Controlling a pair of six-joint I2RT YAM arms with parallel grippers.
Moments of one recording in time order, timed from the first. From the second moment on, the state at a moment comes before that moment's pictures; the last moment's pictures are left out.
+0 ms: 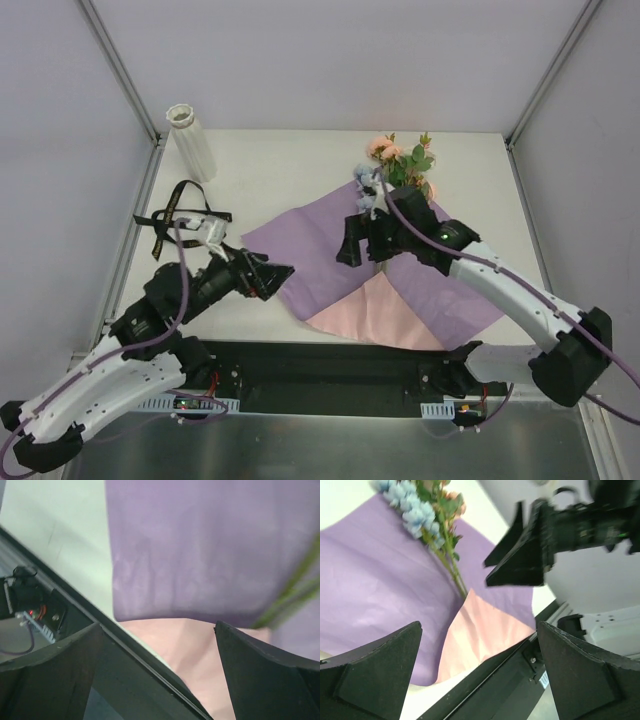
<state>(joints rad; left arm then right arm) -0.84 0.33 0.60 -0.29 -0.04 -0.63 0.77 1.29 1.10 -0.57 -0.22 0.40</state>
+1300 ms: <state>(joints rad) -0.74 0.89 0.63 -0.31 0.08 -0.68 0.93 0.97 0.60 -0.70 -0.59 0.52</state>
